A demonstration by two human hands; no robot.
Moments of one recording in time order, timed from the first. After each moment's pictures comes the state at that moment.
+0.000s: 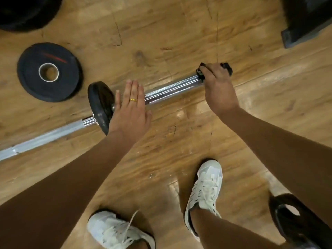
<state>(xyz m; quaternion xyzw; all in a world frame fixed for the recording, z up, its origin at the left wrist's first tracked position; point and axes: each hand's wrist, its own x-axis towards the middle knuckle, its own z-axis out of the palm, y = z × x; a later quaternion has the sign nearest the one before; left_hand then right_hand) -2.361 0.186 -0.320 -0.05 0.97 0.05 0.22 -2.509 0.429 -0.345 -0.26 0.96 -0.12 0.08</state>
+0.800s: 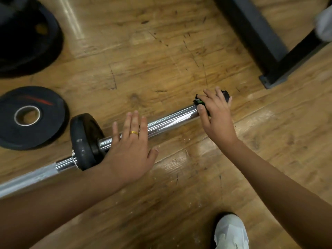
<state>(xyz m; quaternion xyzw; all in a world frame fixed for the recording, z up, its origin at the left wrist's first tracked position) -2.378 0.180 -0.346 -0.01 0.96 0.12 0.23 -2.511 0.420 -0.382 -0.20 0.95 -0.23 -0.05</state>
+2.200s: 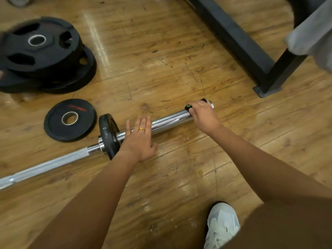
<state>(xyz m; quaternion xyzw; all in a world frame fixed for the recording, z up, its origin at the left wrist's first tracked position) -2.368 0.192 -0.355 -0.02 0.98 0.07 0.18 -2.525 0.417 -0.368 -0.27 0.95 -0.16 0.03</state>
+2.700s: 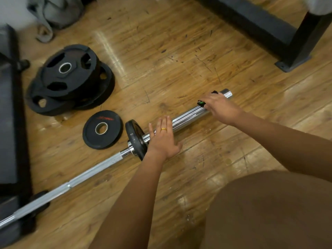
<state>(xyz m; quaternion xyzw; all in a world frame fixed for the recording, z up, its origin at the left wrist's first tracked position) -2.363 0.195 -0.348 -0.03 0.97 0.08 0.20 -2.518 0.415 -0.369 -0.33 0.93 -0.15 0.05</state>
